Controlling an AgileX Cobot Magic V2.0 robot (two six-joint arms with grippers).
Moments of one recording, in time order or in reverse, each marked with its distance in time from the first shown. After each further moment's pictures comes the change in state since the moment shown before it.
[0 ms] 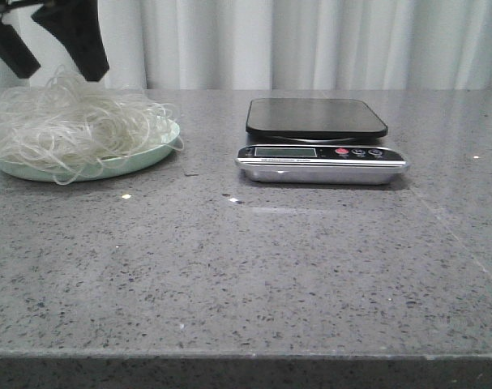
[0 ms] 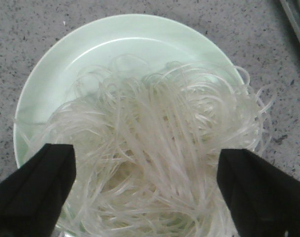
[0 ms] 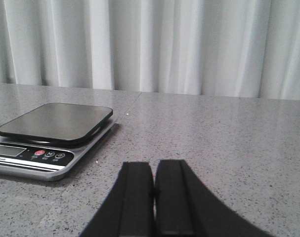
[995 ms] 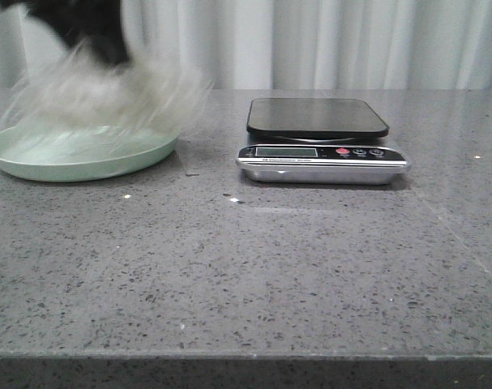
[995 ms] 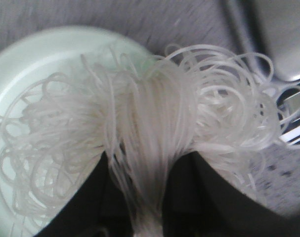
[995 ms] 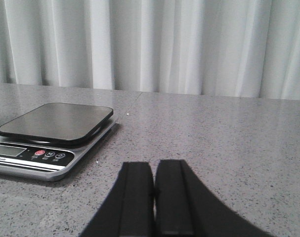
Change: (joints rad) left arm -0.104 0.146 -0.323 -0.043 0.220 0.000; right arm 0.000 0.000 0.000 0.000 0.000 0.000
